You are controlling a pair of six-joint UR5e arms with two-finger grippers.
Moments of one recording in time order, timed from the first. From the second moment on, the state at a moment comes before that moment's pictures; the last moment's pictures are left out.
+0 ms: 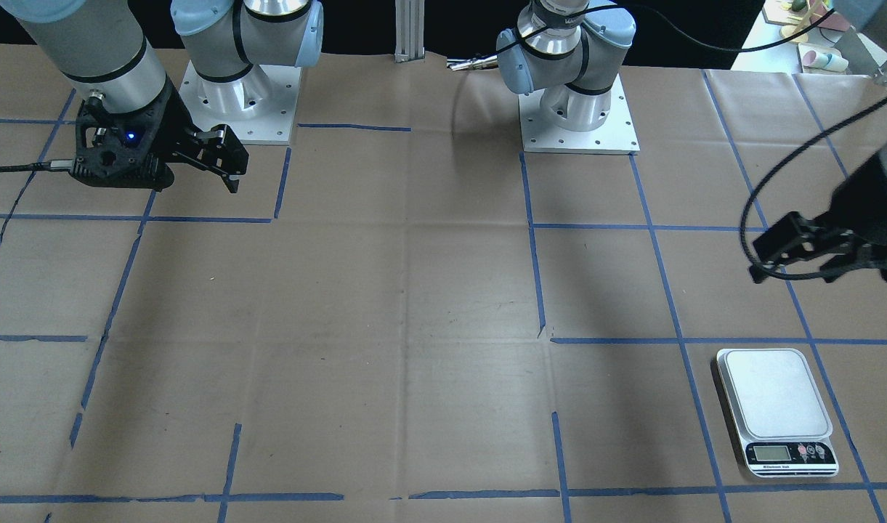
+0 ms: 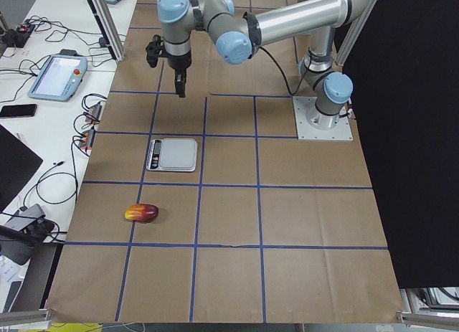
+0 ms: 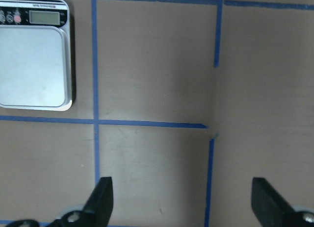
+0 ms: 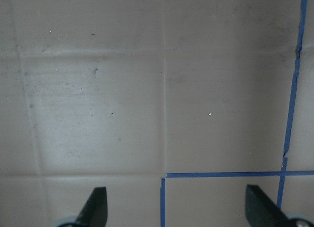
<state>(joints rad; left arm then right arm) -1.06 -1.88 -1.28 -1.52 1.50 0.52 1.53 -1.60 1.68 -1.57 -1.56 -0.02</state>
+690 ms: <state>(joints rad) -0.87 -2.43 -0.67 -1.53 1.50 0.81 1.53 -1.60 1.68 -1.57 -1.56 -0.02</state>
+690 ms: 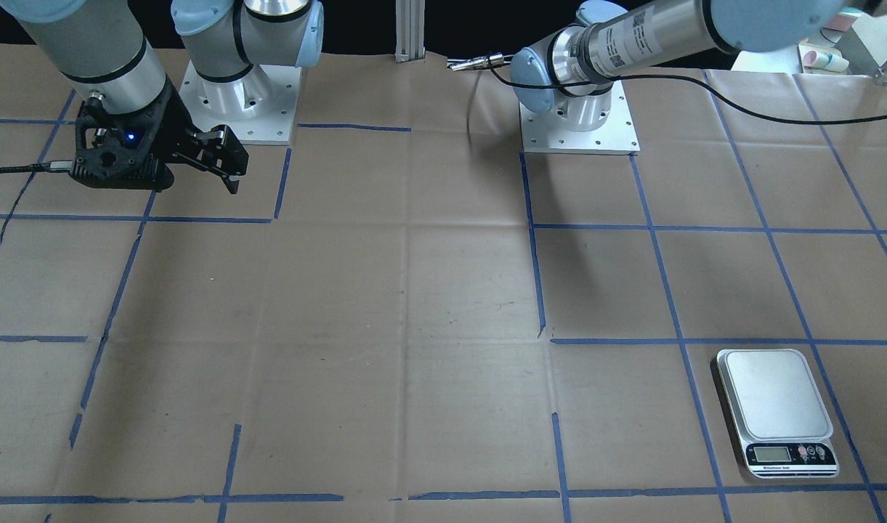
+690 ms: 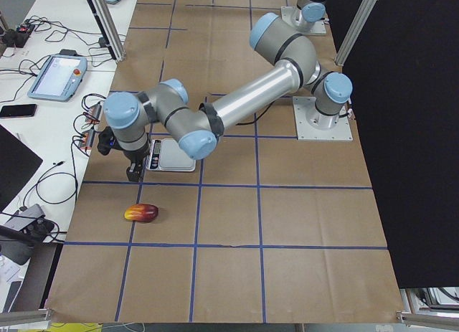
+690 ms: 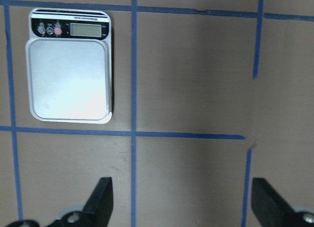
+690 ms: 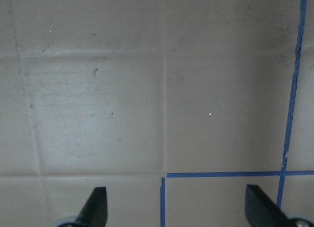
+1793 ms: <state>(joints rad) -0.86 -2.81 -0.38 -1.53 1.52 0.82 1.53 -1.60 1.68 -1.57 -1.56 -0.02</state>
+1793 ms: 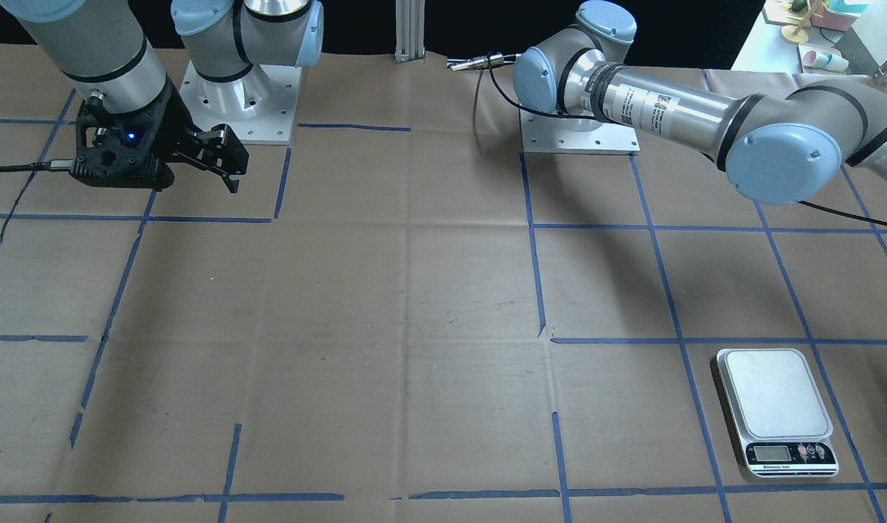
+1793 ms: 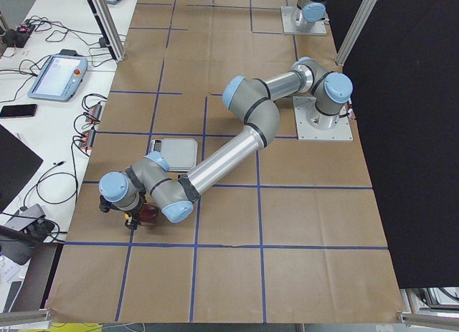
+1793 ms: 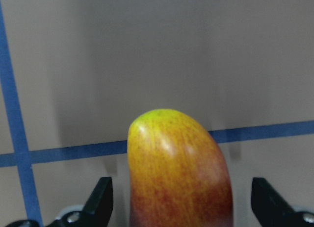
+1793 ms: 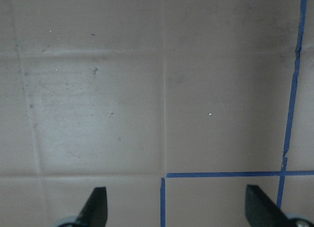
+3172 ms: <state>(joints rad) -1.03 -2.54 -0.40 -1.93 1.57 0.46 1.53 -1.60 1.68 -1.57 -1.56 -0.02</state>
